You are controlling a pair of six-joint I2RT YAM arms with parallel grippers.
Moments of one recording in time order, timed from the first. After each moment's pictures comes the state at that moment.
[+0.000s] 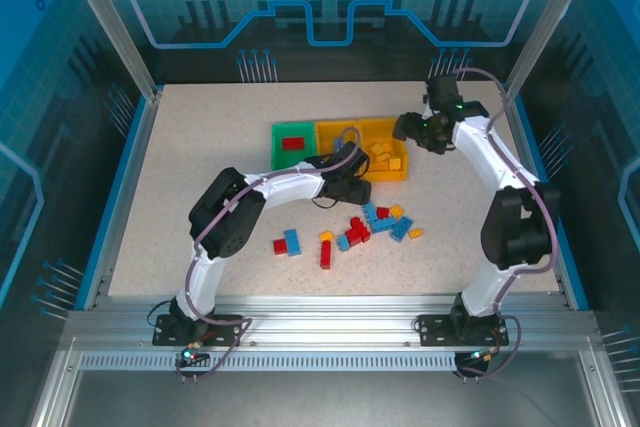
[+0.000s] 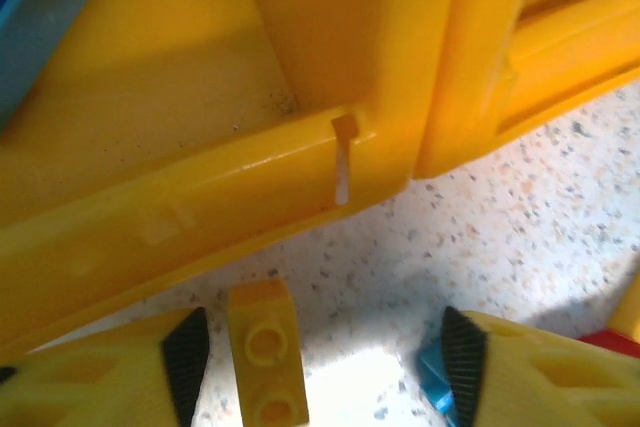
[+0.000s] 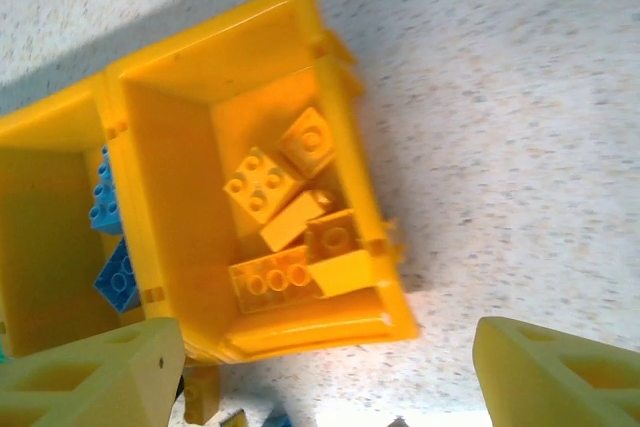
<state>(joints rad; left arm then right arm) -0.73 2.12 1.52 -0.46 -0.03 -0.54 0.13 1.74 1.51 -0.81 -0.10 0.47</state>
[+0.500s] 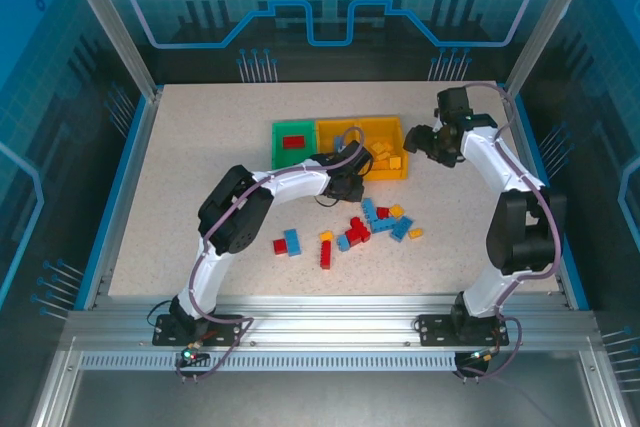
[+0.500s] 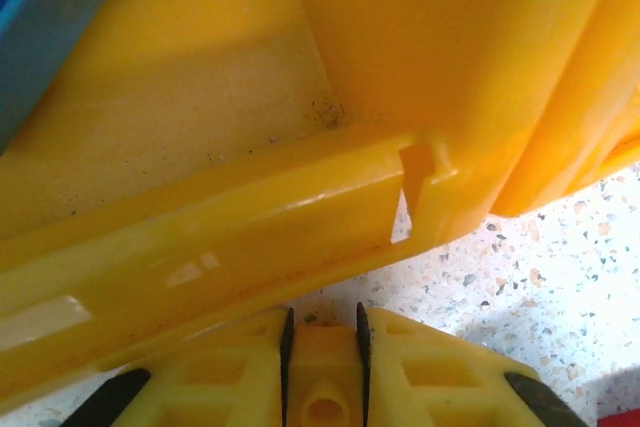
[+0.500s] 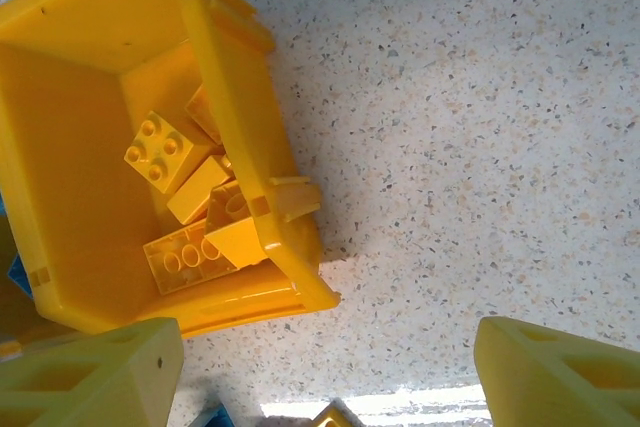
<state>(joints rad) -0.73 2.19 1.59 -0.52 -0.08 -0.54 0.08 1.70 1.38 -0.77 -0.10 0.45</state>
